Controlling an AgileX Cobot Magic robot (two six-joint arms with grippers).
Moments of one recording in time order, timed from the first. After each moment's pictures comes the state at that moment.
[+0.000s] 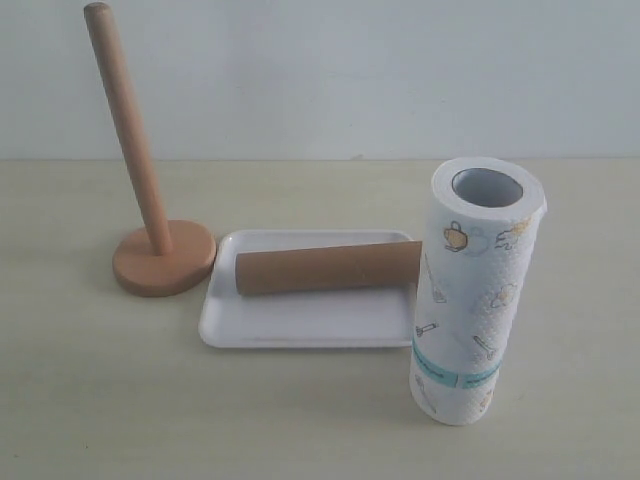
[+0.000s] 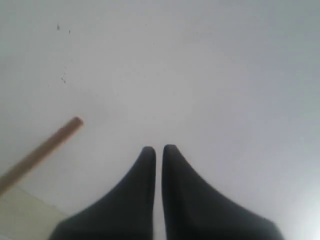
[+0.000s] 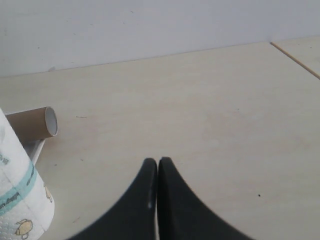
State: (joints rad) left arm -0.34 0.00 -0.47 0.30 0.29 -1.16; right arm 0.02 0.01 0.00 -0.16 0.34 0.29
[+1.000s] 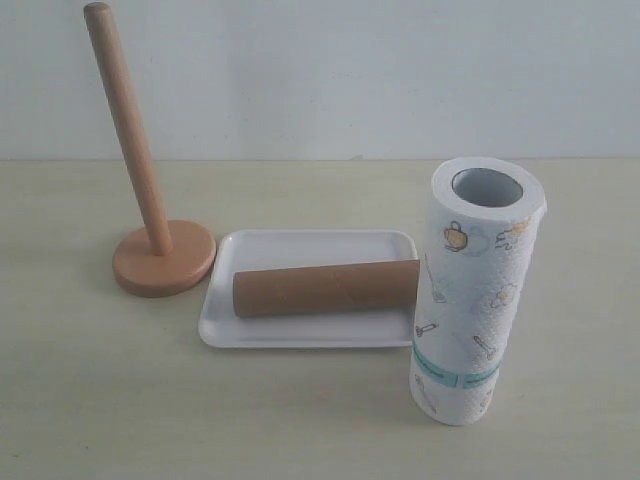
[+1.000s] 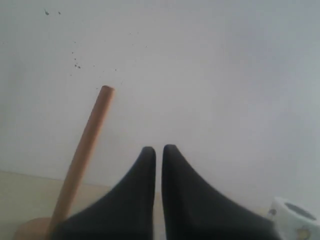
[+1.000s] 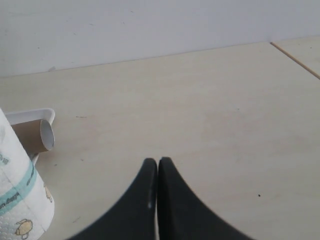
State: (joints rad) left arm -0.33 0.00 -0.16 -0.15 0.02 -0.25; right arm 0.02 0.01 0.00 -0.16 0.34 0.29
